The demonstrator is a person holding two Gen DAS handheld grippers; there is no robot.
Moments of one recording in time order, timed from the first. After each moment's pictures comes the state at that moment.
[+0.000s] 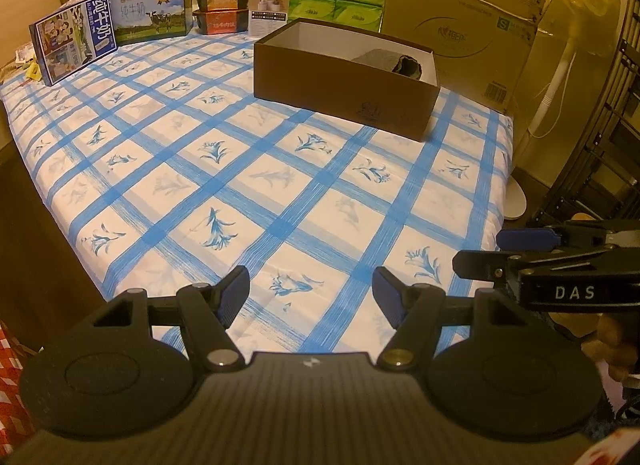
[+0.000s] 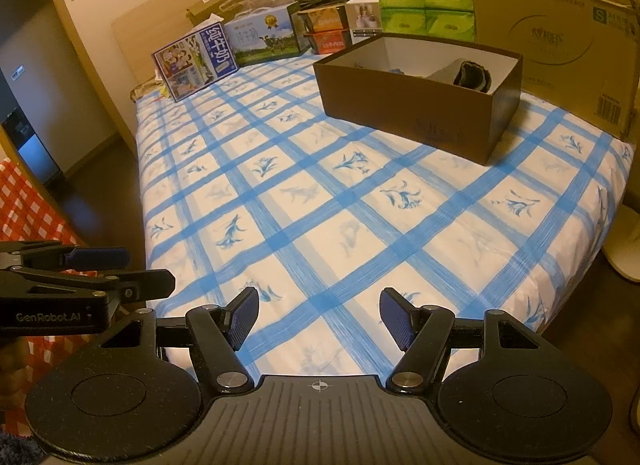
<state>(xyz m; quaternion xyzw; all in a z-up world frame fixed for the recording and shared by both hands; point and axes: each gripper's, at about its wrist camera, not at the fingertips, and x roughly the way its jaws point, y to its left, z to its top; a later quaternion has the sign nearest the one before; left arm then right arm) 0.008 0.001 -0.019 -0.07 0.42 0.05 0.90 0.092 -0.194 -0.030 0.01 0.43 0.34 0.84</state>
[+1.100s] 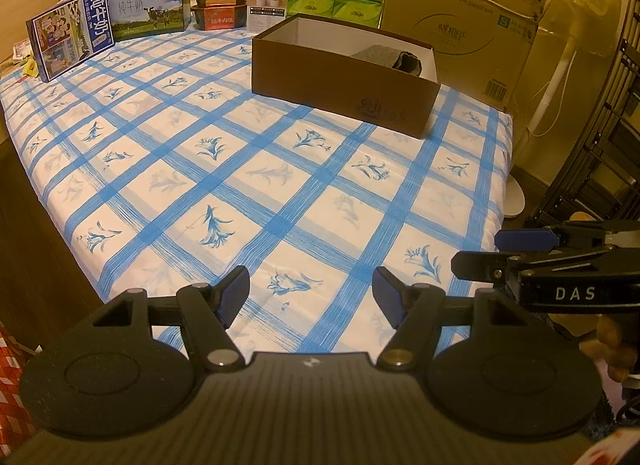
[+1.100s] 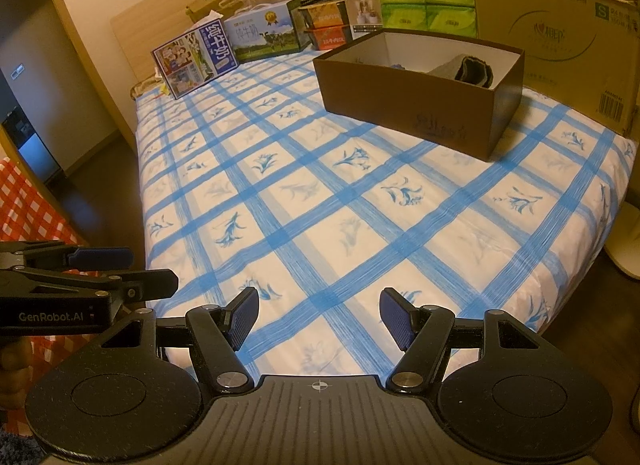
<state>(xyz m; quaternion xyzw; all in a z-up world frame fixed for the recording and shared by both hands) 0.012 0.002 -0.023 -0.07 0.42 0.04 0.90 0.093 -0.193 -0.033 0.01 0.43 0.34 0.84</state>
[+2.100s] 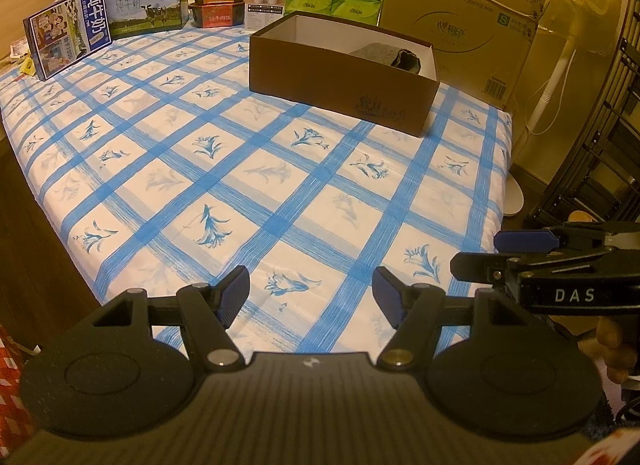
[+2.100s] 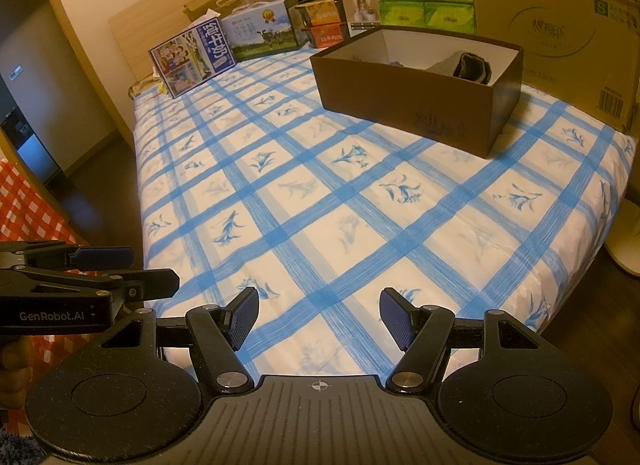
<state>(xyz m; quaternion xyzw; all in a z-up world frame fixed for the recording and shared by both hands) 0.013 0.001 -0.024 -0.08 0.42 0.04 0.90 0.095 -0.194 -0.035 0.01 0.43 0.34 0.84</state>
